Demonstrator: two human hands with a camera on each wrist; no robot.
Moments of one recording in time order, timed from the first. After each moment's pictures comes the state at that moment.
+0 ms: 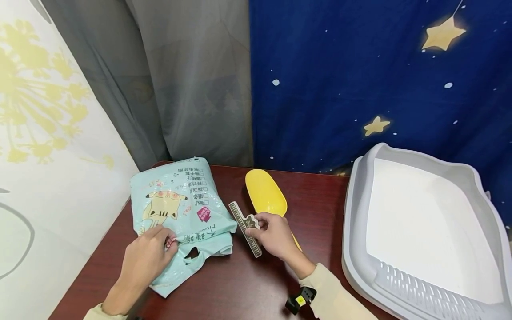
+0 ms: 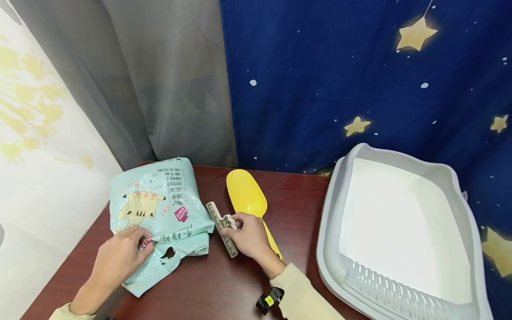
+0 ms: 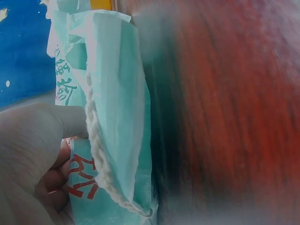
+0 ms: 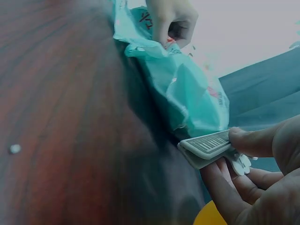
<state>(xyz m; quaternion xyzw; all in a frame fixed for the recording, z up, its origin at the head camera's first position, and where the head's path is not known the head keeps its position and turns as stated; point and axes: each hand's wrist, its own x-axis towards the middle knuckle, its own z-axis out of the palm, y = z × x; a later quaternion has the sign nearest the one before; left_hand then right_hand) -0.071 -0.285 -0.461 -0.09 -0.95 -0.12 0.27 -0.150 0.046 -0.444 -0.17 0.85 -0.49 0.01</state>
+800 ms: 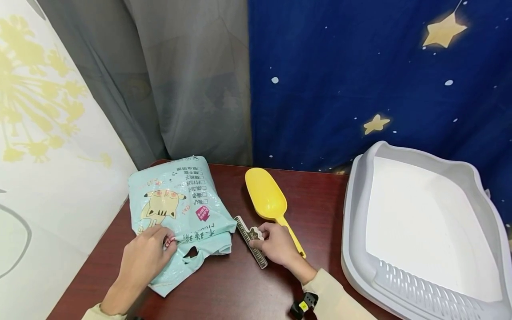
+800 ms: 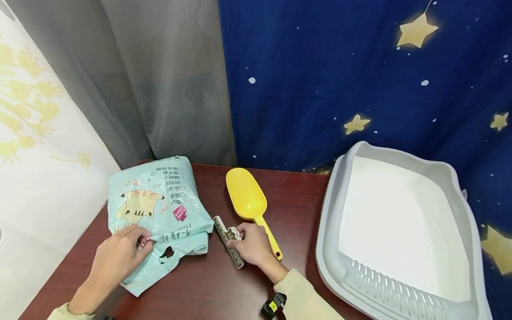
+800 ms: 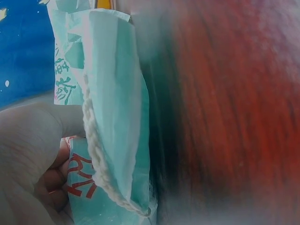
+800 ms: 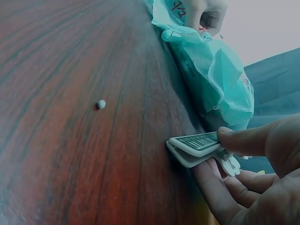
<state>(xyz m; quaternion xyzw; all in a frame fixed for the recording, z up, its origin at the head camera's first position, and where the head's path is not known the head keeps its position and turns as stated) -0.071 -0.285 -0.462 -0.09 -0.95 -0.13 0.27 -0.139 0.060 -0.468 -0.17 0.88 -0.45 0.04</state>
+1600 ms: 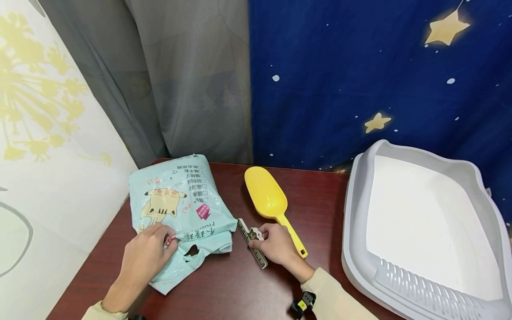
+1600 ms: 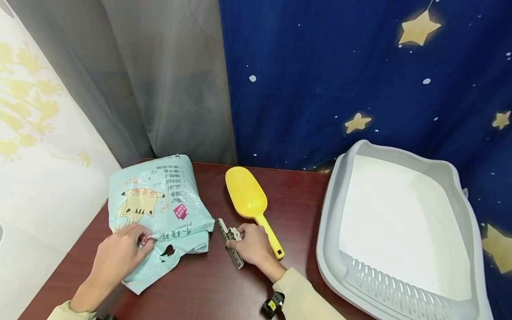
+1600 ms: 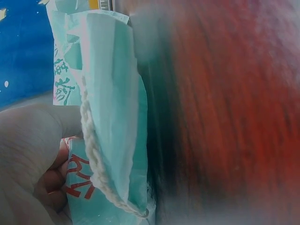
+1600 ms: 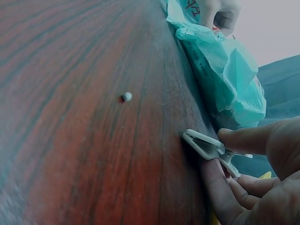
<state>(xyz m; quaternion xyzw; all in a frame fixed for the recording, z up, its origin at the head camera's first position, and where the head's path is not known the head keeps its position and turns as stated) -0.072 -0.286 -0.463 -0.09 -0.95 -0.13 0.27 -0.141 0.056 -0.474 -0.15 0.89 -0.42 0.04</state>
